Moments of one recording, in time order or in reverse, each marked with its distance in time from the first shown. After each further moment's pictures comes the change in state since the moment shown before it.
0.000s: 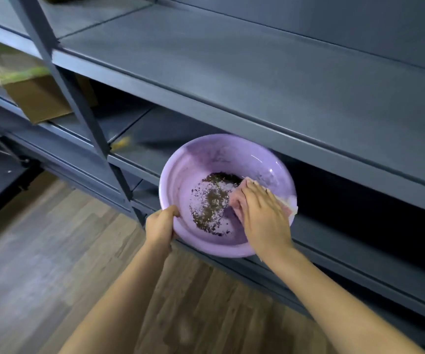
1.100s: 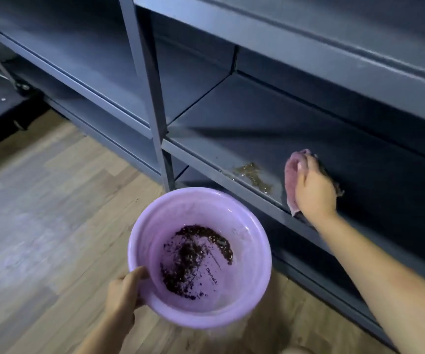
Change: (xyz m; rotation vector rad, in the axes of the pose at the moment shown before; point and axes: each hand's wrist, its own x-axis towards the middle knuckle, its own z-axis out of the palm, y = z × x) left_hand 0.300 -0.310 -0.190 0.013 0.277 -0.166; right_hand 0.061 0.017 0.412 0.121 0.053 0.302
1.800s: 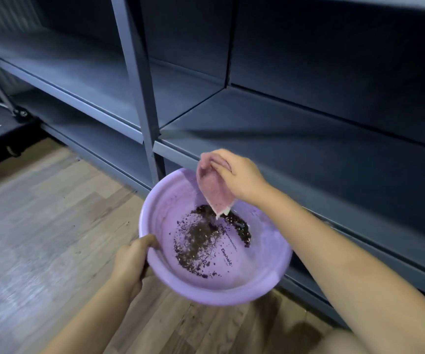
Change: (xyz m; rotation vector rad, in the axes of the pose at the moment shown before) left_hand 0.061 0.018 0.059 -0.091 -0.188 0.177; right_hand -0.005 -0.073 0.080 0.406 -0.329 -0.473
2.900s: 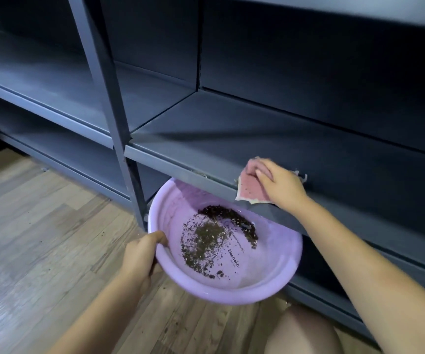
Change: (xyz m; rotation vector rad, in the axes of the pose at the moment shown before) left_hand -0.006 -0.004 0.043 0.042 -0.187 -0.033; right_hand -0.055 0.069 -0.068 -0.283 0.140 0.302
